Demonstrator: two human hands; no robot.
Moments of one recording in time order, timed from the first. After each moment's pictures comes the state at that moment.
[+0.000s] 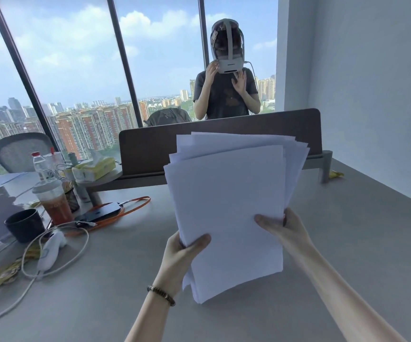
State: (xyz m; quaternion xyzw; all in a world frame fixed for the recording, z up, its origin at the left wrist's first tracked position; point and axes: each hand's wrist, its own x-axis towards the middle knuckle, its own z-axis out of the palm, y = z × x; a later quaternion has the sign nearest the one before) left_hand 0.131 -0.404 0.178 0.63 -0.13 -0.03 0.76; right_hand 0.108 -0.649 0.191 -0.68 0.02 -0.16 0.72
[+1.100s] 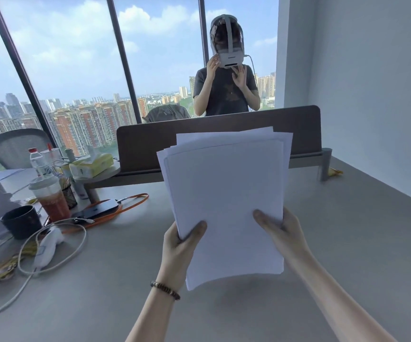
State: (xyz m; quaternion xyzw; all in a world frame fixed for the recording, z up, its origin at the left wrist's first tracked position) left_hand 0.135 -0.417 0.176 0.62 -0.14 0.06 0.77; right_hand 0.109 -0.639 0.178 -0.66 -0.03 -0.22 0.72
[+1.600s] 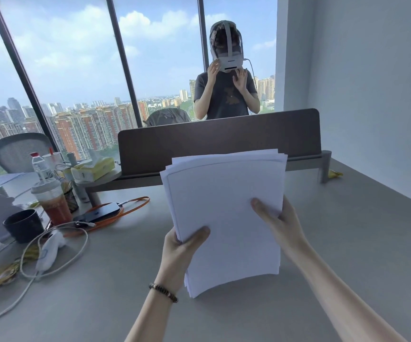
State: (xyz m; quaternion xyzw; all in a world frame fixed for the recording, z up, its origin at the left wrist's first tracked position) left_hand 0.134 -0.413 0.183 0.61 -0.12 0.02 0.78; right_hand 0.113 -0.635 0.205 -0.64 -0.07 -0.24 0.73
